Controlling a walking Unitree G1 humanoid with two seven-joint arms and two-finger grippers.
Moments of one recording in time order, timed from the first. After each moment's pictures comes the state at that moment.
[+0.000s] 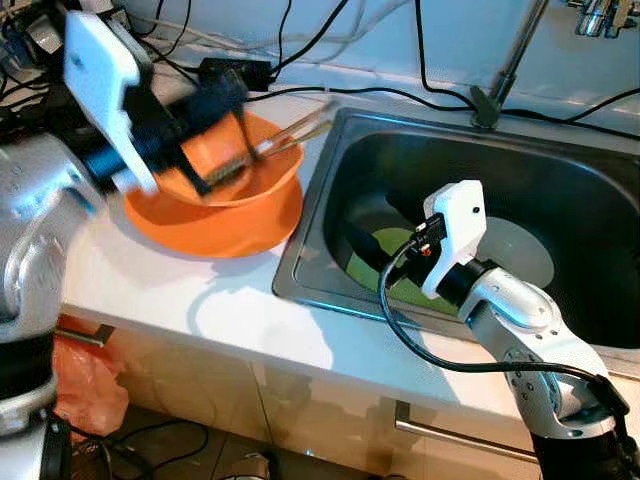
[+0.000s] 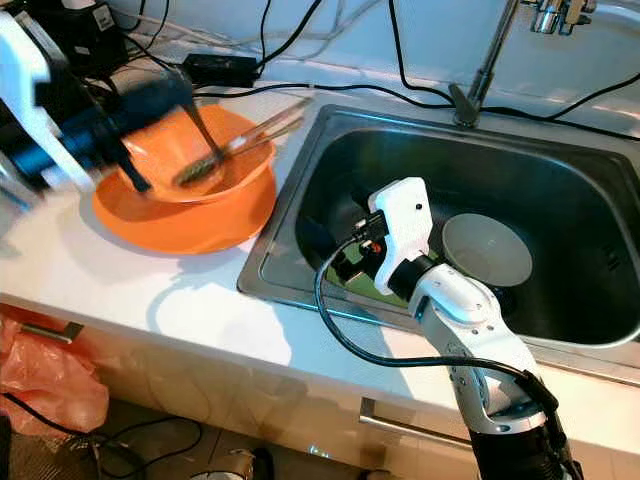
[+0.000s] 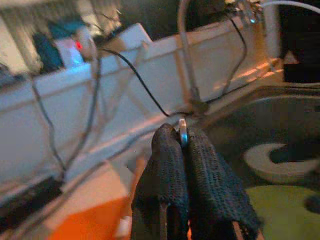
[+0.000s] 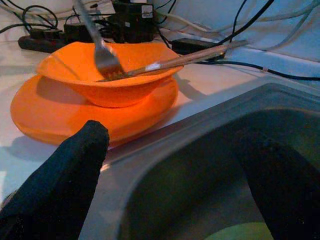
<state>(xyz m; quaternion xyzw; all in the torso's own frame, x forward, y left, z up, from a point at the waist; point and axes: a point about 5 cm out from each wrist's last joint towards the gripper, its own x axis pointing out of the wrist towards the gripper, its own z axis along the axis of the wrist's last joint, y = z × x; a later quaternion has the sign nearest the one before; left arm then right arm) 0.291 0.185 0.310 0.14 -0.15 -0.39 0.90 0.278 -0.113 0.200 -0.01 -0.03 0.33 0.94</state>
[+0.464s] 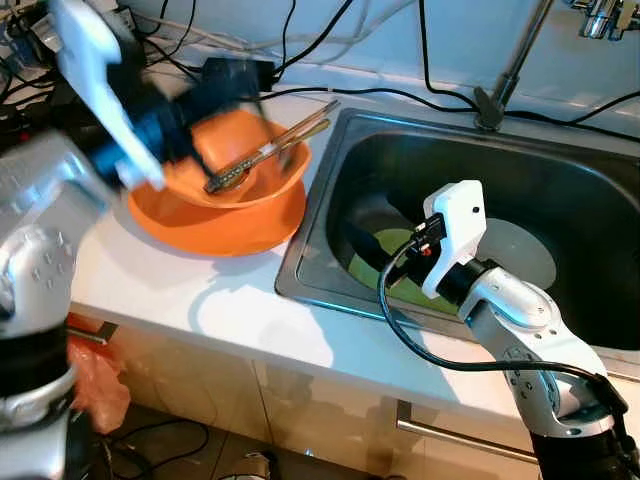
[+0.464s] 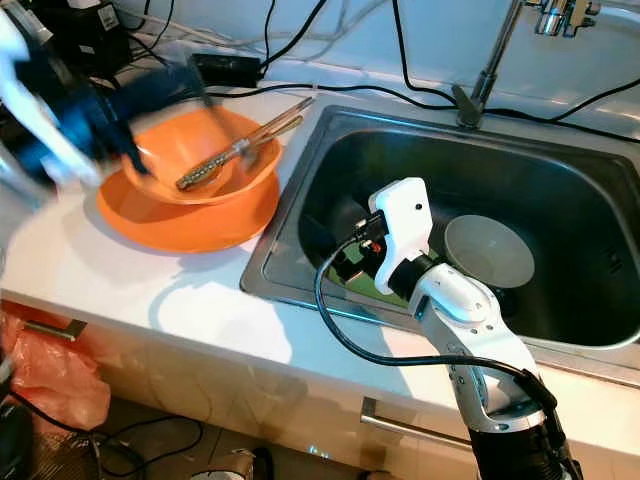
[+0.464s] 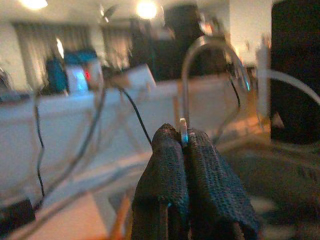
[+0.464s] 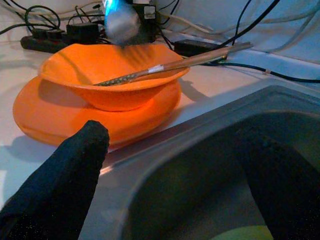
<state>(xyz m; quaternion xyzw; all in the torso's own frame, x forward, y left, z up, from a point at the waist) 0.291 0.178 0.334 0.02 -0.21 -0.39 0.90 0.279 -0.113 0.199 -0.01 -0.03 0.33 0.94</state>
